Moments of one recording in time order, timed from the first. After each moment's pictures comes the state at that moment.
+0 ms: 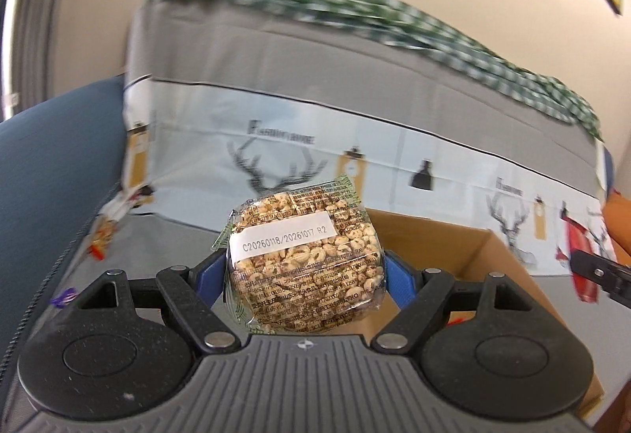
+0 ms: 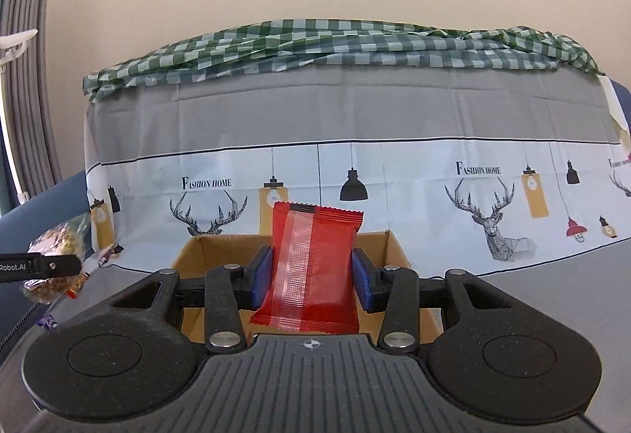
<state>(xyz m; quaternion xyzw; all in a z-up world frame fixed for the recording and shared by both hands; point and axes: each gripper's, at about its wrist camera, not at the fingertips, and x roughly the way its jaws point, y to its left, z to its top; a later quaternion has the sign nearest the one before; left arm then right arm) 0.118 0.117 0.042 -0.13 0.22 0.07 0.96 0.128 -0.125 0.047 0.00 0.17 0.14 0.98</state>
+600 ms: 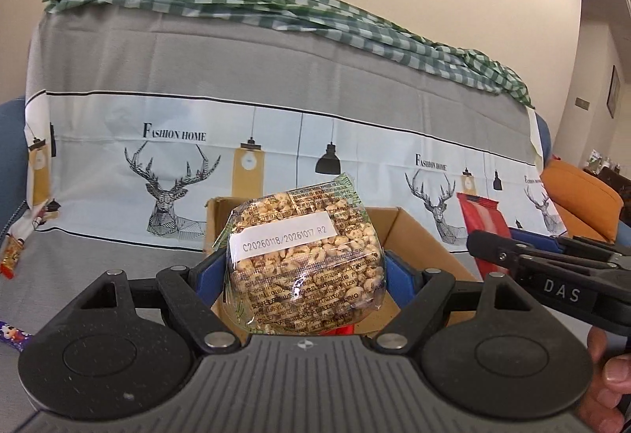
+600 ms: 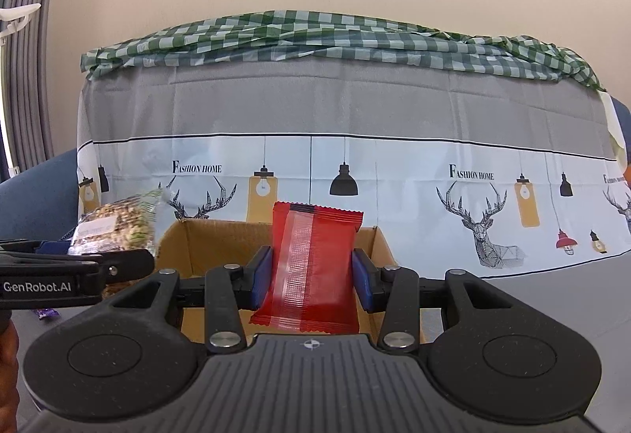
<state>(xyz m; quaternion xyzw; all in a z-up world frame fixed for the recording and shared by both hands) 0.143 0.039 0.032 -0.10 0.21 -0.04 0.97 0.130 -0.124 0.040 -0.03 0.17 0.13 0.98</state>
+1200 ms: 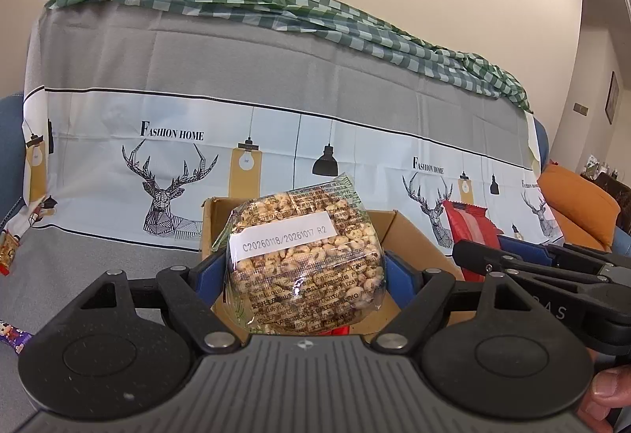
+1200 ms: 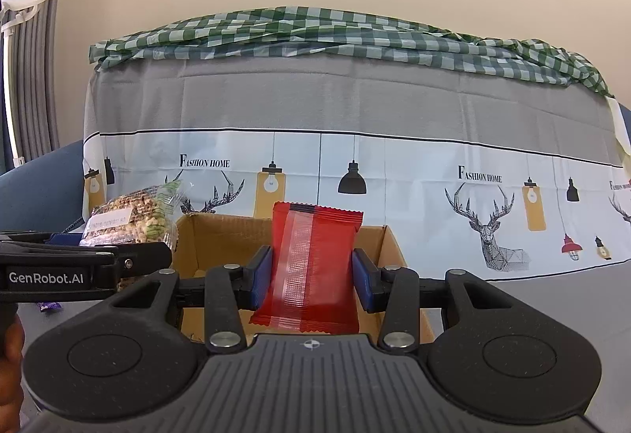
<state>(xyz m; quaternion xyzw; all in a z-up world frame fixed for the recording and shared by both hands) 0.142 0.042 0.032 -0.11 0.21 -0.04 0.97 0.132 -0.118 0.038 -0.05 0.17 0.14 0.97</state>
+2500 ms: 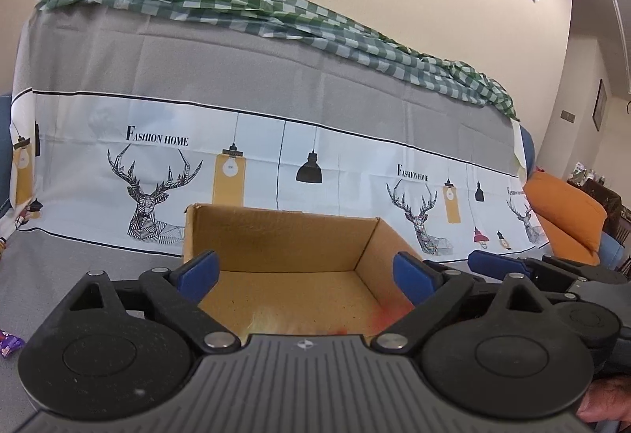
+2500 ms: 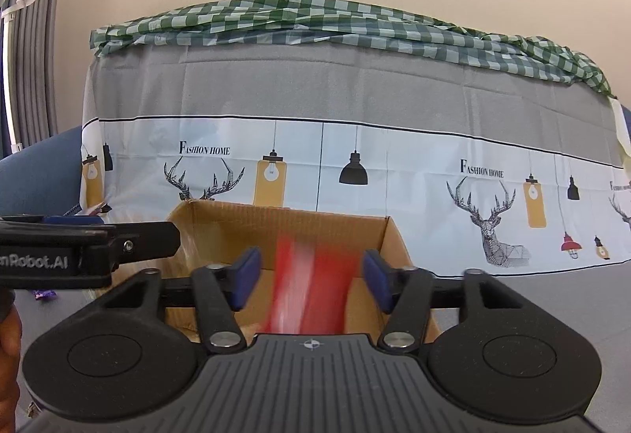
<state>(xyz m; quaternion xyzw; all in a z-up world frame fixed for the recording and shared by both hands) 0.140 0.033 0.037 -0.11 0.20 -0.06 0.97 0.136 -0.110 0.032 -0.06 0.19 0.14 0.97</state>
